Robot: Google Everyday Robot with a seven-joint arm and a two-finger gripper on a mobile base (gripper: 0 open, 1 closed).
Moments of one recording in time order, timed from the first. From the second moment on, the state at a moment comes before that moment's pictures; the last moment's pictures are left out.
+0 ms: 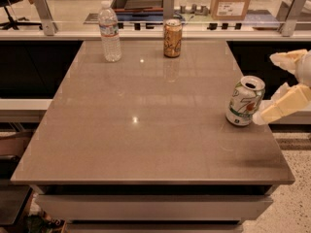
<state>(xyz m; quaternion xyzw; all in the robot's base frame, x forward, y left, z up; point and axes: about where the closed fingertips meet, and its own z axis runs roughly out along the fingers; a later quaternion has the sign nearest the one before) 0.493 -0.242 0.932 -0.49 0.77 0.11 0.38</state>
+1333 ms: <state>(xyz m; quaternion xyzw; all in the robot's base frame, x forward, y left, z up) 0.520 -0.242 0.889 -0.41 0.70 0.24 0.54</state>
